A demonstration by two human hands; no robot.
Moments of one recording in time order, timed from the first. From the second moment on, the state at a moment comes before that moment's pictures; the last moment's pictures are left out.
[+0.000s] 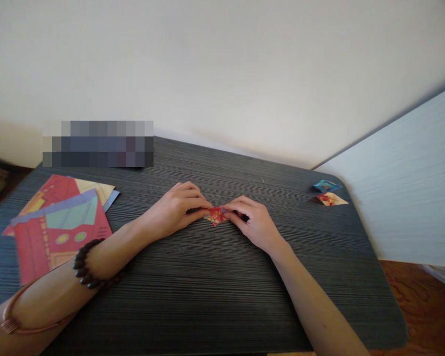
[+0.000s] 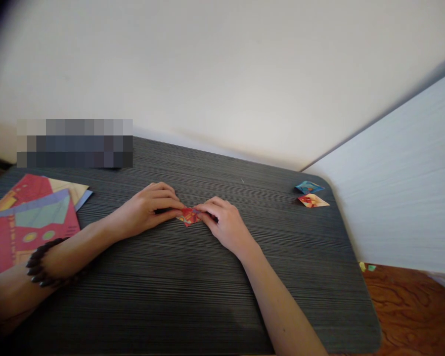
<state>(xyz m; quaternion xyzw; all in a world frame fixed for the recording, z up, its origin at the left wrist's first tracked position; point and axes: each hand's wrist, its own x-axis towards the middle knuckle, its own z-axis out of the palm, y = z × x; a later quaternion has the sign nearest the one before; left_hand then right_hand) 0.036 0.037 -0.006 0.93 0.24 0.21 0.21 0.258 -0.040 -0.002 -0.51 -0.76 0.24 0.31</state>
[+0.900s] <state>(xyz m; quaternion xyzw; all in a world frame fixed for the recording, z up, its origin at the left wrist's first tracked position) 0.033 0.029 0.014 0.97 0.19 0.14 0.10 0.259 -0.050 -0.008 -0.47 -0.85 0.08 0.22</state>
